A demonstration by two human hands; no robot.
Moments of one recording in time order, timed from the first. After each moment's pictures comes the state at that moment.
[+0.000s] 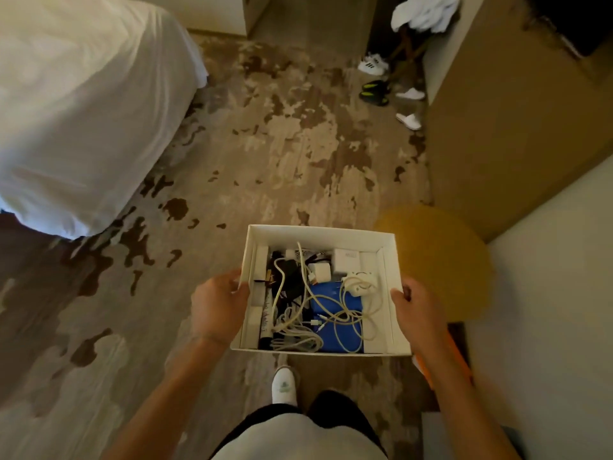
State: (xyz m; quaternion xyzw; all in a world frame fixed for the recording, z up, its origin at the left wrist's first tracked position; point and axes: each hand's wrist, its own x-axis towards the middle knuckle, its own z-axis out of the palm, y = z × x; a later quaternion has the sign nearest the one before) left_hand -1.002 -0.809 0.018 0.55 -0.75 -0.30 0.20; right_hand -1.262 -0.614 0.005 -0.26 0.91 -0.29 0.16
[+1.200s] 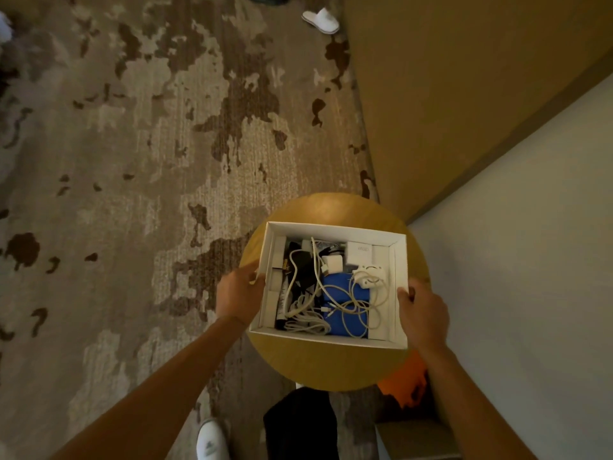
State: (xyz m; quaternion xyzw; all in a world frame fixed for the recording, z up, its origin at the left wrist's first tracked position) left_hand -1.577 -0.826 -0.240 0.42 -0.84 -0.34 0.02; right_hand -1.751 -0.545 -0.252 -0.09 0.96 -0.21 0.16
